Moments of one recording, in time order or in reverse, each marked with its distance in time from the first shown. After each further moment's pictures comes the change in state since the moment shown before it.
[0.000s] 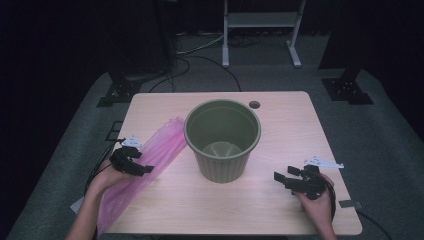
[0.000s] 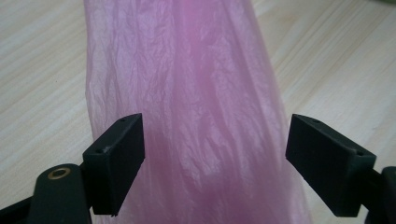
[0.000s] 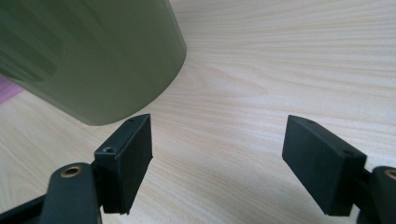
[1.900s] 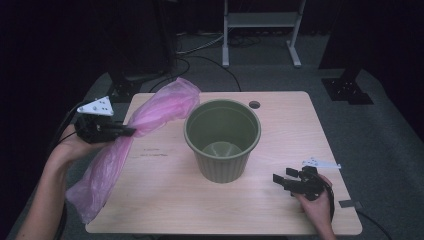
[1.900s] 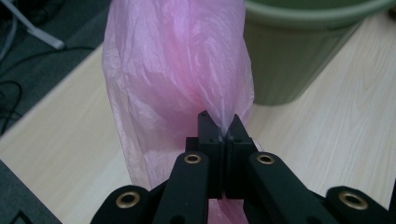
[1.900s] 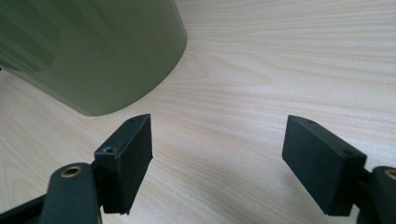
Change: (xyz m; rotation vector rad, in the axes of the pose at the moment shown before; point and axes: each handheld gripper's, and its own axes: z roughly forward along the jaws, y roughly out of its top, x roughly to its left) left arm -0.012 0.084 -0.165 -0.237 -0.054 0.247; right arm -0.003 -0.005 0.006 0.026 0.013 -0.007
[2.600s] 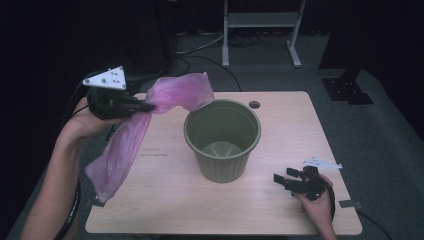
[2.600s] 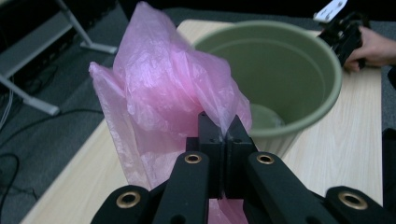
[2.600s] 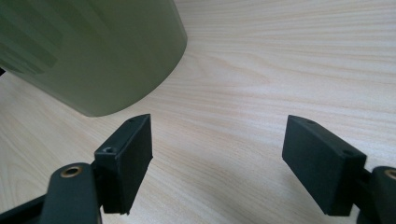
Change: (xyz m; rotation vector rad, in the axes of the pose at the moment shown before) left arm -0.013 0.086 -0.005 -0.151 -0.067 0.142; right arm -0.003 0.000 -0.001 -0.002 0.012 0.010
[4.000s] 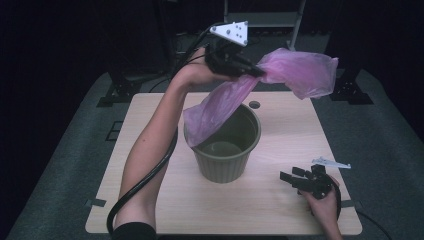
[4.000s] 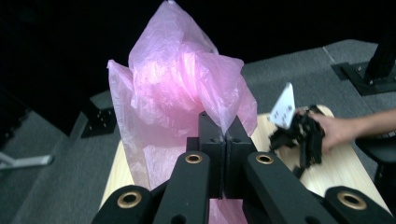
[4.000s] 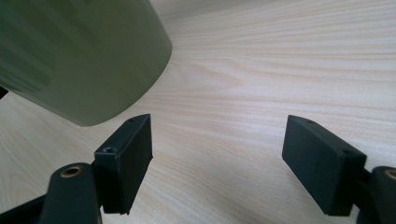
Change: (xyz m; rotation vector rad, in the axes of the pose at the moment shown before) left arm -0.009 0.187 0.168 -0.196 -0.318 0.292; right arm -0.021 -0.001 -0.009 -0.032 0.015 0.061
